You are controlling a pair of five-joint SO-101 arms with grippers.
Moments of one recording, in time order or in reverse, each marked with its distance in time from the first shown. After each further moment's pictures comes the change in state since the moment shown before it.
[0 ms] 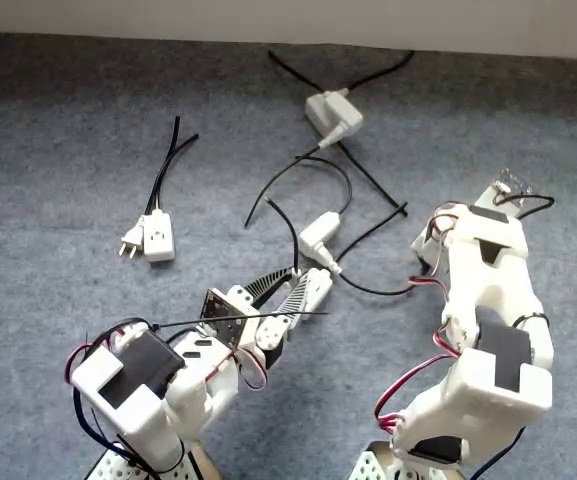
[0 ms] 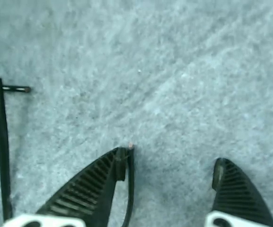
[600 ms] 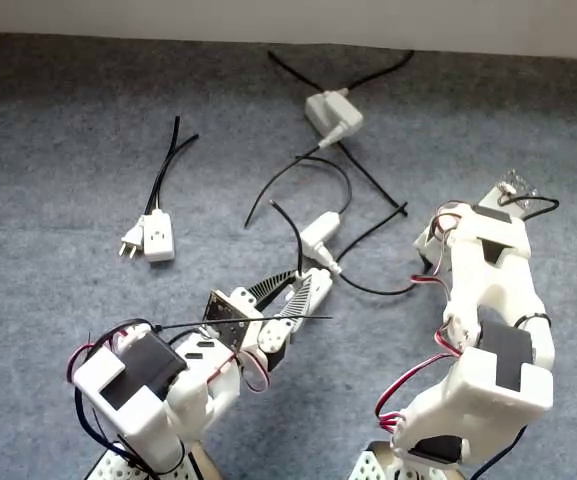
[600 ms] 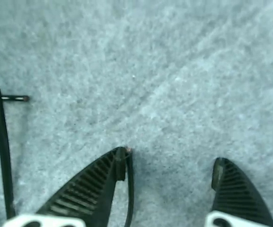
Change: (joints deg) left arm 1.2 0.0 0.0 0.0 0.0; right arm 0.7 0.0 -0.3 0.0 -1.3
